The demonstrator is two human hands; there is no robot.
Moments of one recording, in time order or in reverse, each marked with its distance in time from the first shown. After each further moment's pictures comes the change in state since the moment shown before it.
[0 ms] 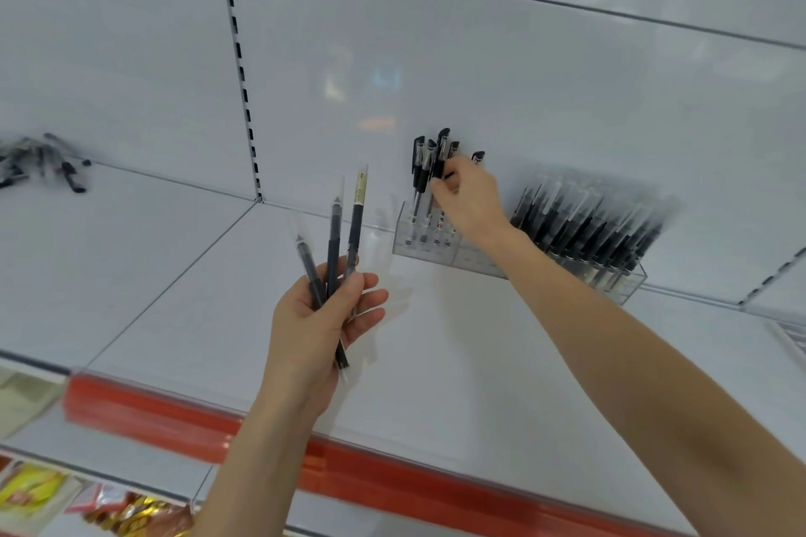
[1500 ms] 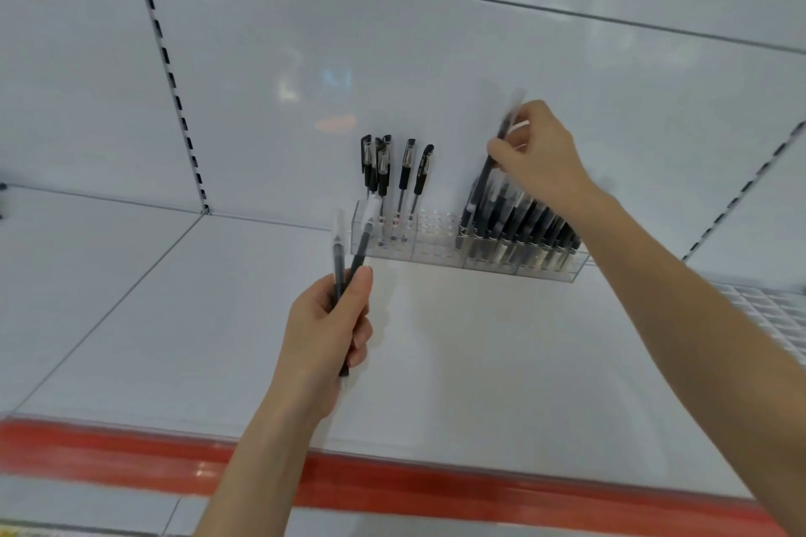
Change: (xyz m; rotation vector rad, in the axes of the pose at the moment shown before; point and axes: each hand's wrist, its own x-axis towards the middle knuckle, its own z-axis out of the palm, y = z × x) left_hand -0.002 -0.014 0.026 0.209 -0.163 -0.043; right_hand -0.018 0.006 -0.115 -0.060 0.176 0.030
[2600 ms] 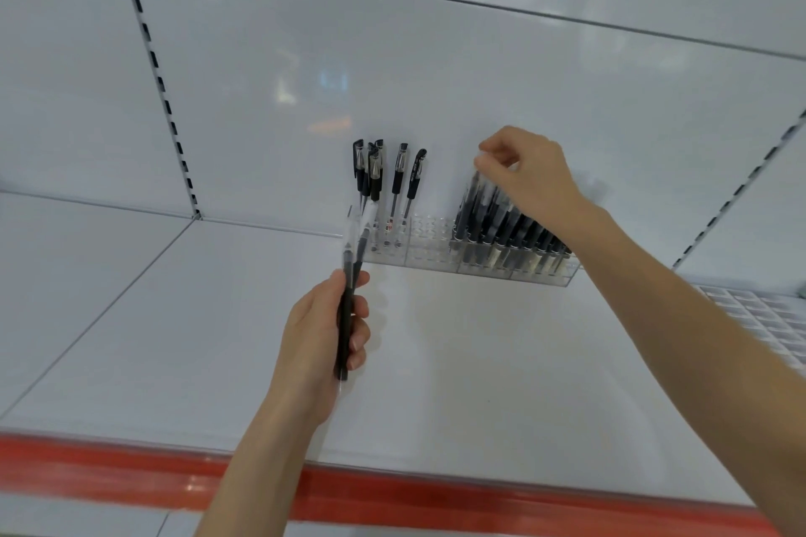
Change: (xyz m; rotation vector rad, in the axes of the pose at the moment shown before) left_hand 0.007 -0.001 0.004 -0.126 -0.017 -0.125; right_hand -0.003 0.016 0.003 -0.134 -0.009 -0.160
